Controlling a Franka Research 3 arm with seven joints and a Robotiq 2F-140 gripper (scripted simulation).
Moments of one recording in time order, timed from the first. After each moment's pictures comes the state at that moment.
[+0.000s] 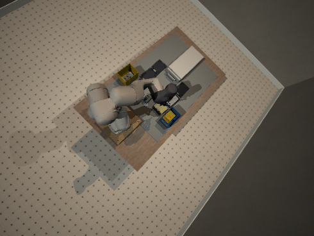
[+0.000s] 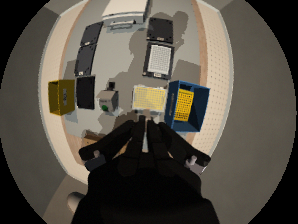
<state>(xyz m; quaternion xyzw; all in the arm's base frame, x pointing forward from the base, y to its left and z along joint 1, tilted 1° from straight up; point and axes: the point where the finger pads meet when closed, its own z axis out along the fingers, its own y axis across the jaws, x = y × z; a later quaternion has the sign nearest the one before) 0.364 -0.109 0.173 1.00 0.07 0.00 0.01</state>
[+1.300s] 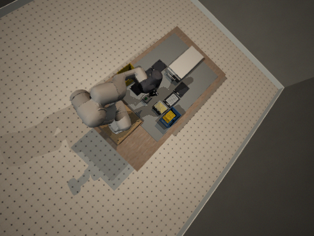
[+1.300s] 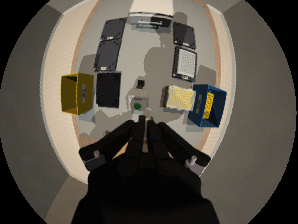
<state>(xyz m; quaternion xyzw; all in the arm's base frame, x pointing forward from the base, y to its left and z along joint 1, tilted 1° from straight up) 0.332 0.020 0.186 1.00 0.07 0.00 0.01</state>
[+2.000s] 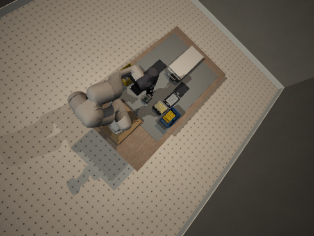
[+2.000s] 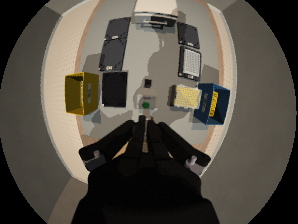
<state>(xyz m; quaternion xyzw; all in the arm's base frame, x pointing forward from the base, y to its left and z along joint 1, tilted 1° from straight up) 0.323 0.051 0.188 1.00 0.06 0.00 0.00</state>
